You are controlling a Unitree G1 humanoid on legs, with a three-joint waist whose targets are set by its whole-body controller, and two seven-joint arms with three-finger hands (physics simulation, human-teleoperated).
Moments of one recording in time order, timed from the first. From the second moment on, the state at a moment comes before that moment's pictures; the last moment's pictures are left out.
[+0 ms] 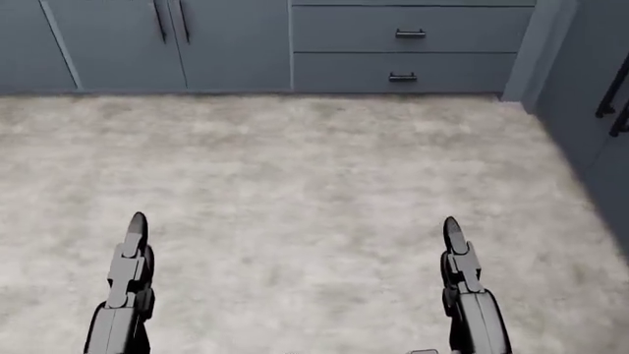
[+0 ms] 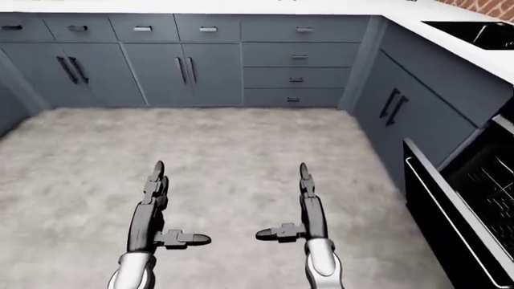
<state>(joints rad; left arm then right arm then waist) 0.17 0.00 -0.05 -0.17 0.16 -0.03 0.04 0.09 -0.02 -0.01 -0.01 -0.10 0.03 0.02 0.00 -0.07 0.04</state>
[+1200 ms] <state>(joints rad) 0.19 0.00 -0.06 -0.21 0.16 -0.01 0.03 0.10 -0.01 0.00 -0.08 -0.13 0.10 0.01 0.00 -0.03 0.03</state>
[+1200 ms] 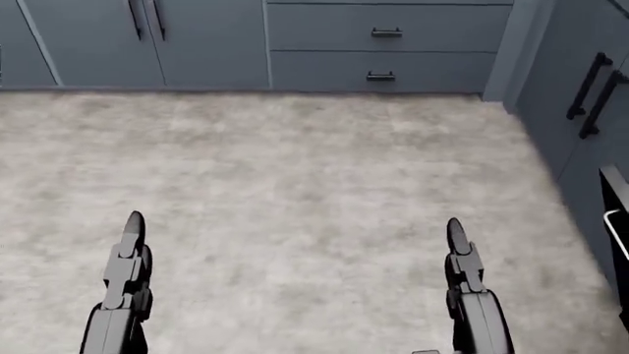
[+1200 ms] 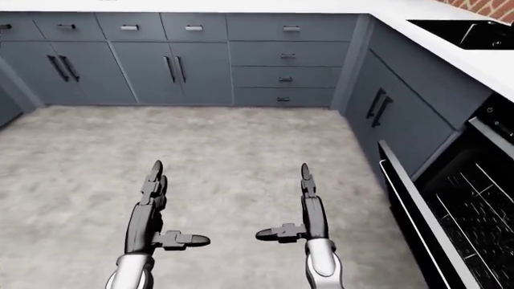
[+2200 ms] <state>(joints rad) 0.20 0.01 -0.03 -0.25 0.16 -0.01 0.05 0.09 0.00 0.02 -0.08 -0.12 0.09 0.02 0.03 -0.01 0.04</state>
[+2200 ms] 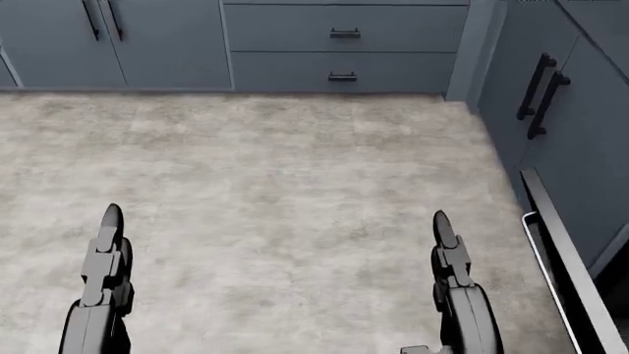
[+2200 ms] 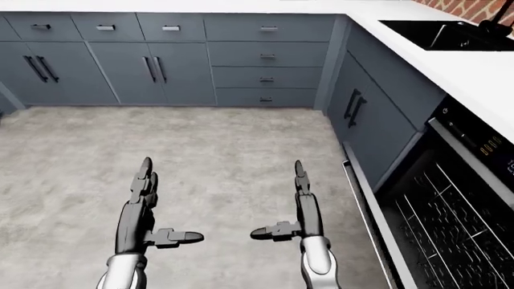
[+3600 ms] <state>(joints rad) 0.20 -0.01 -0.04 -0.25 0.15 0.01 0.03 0.09 -0.01 0.00 -0.06 -0.12 0.11 0.01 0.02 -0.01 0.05</state>
